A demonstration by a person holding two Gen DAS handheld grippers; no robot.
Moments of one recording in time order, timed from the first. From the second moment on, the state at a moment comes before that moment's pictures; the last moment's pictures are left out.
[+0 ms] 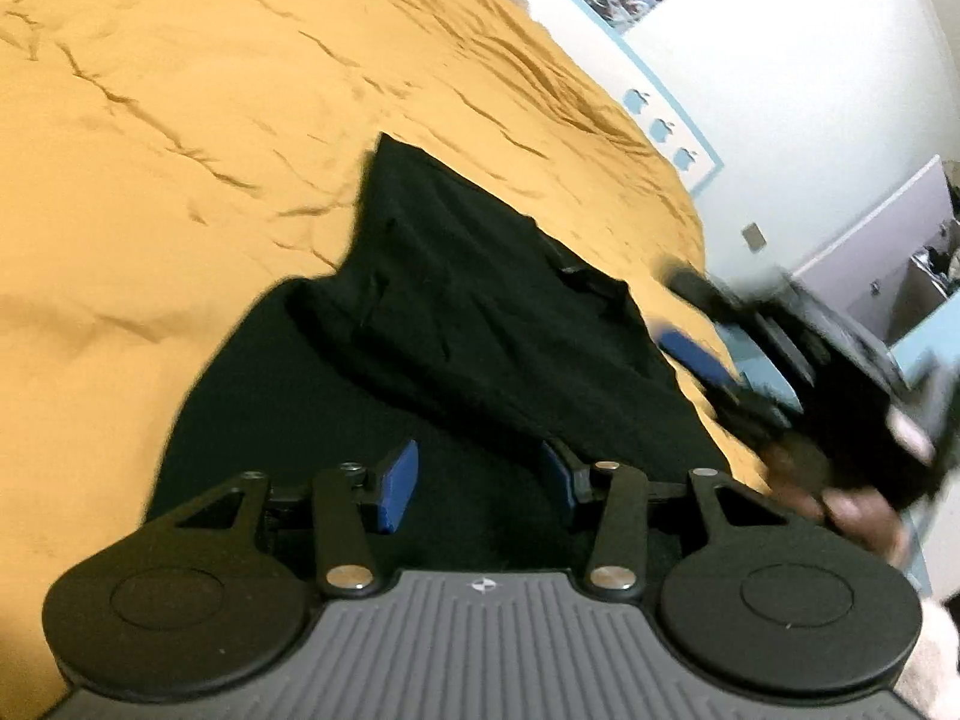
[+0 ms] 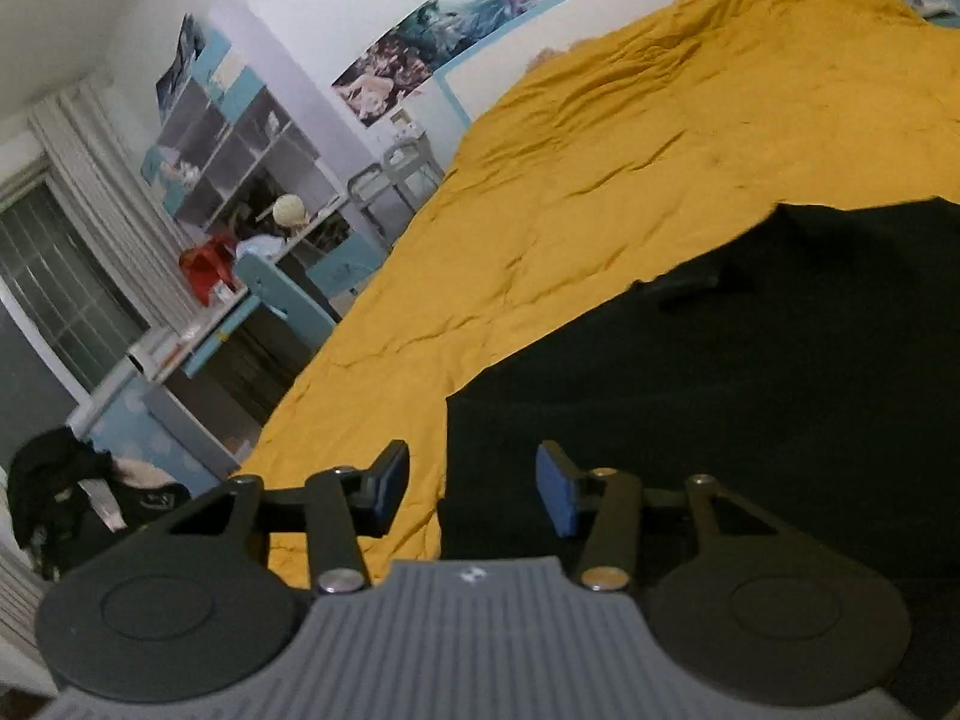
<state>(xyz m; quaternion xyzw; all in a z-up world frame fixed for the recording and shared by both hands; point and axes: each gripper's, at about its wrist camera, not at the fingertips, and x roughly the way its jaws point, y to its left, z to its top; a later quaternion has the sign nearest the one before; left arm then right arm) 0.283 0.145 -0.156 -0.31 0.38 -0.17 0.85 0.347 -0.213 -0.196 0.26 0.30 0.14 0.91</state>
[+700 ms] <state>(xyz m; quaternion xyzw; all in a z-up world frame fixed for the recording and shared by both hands) 0.344 0.136 -0.183 -0.33 0.41 0.00 0.85 0.235 -0.468 -0.203 0.38 0.30 -0.07 0.87</state>
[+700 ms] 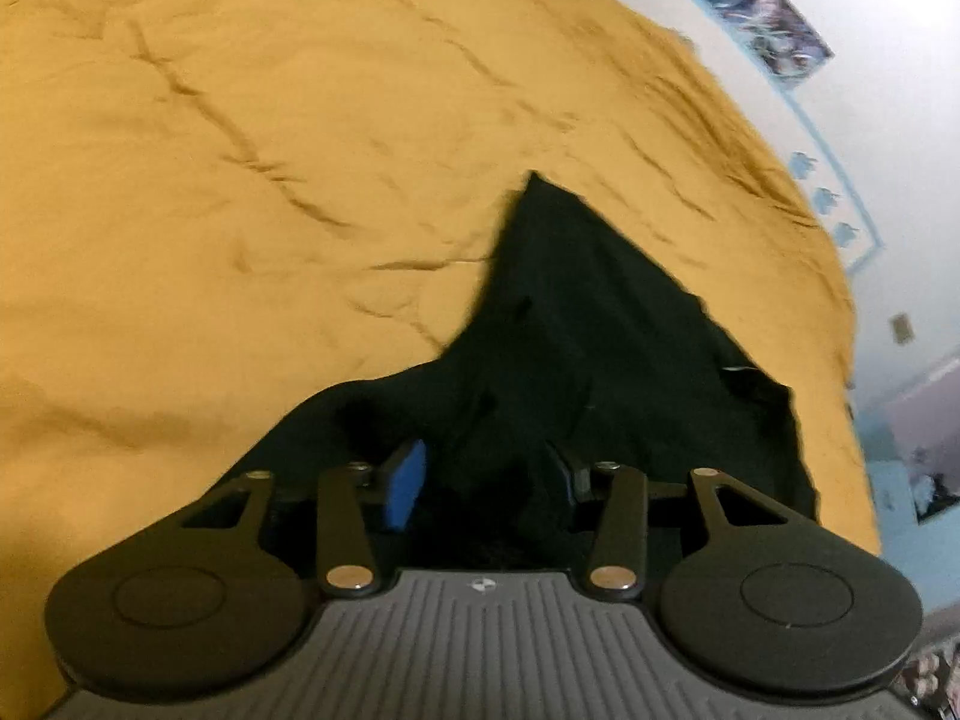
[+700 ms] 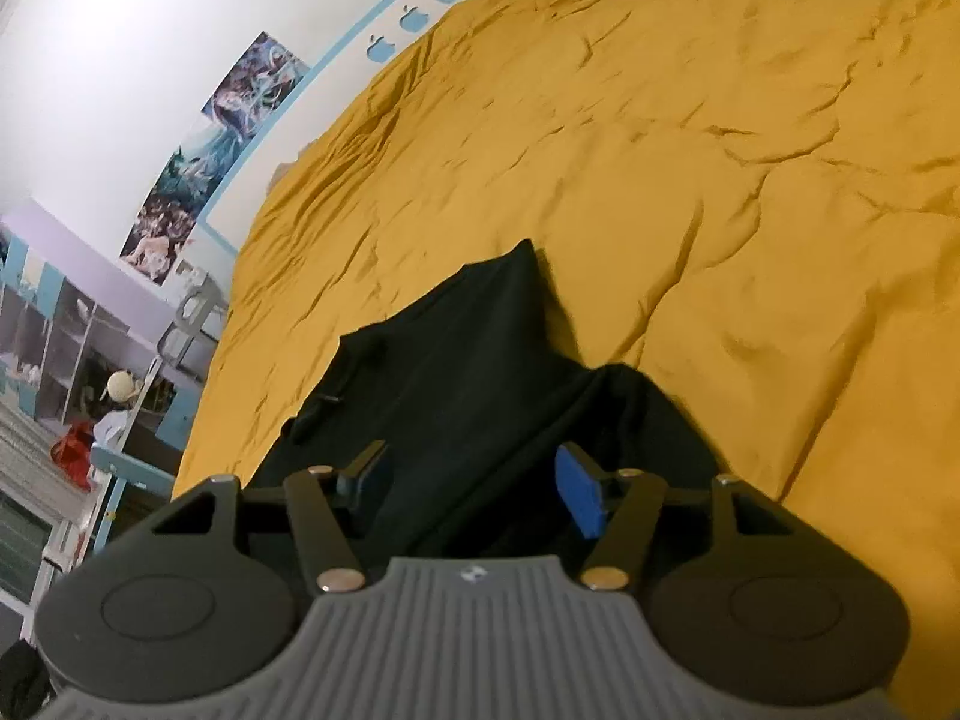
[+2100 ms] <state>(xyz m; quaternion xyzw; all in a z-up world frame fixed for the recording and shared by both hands) 0.311 0.135 -0.205 -0.30 0.39 -0.05 0.87 0.257 -0.508 -0.269 0.49 0.30 -0.20 0.79</state>
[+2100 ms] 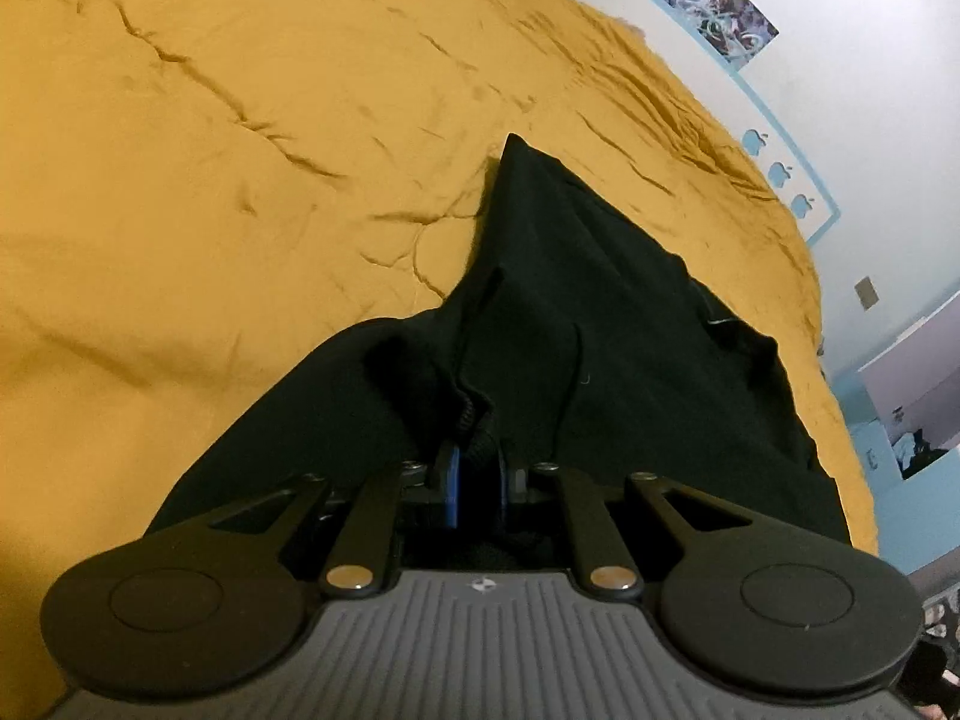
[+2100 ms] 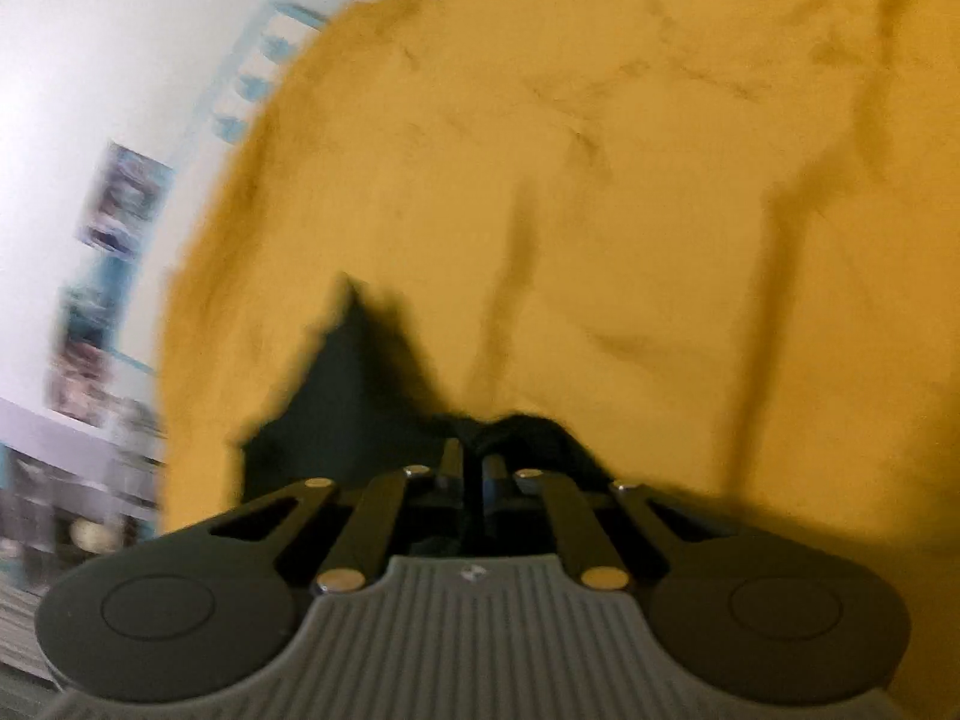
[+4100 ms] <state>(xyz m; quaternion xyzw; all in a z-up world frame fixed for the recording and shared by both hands) 0.193 0.157 -0.107 -0.21 0.37 -0.19 0.88 0.226 -0.441 -0.158 0.22 0.36 0.02 0.91</state>
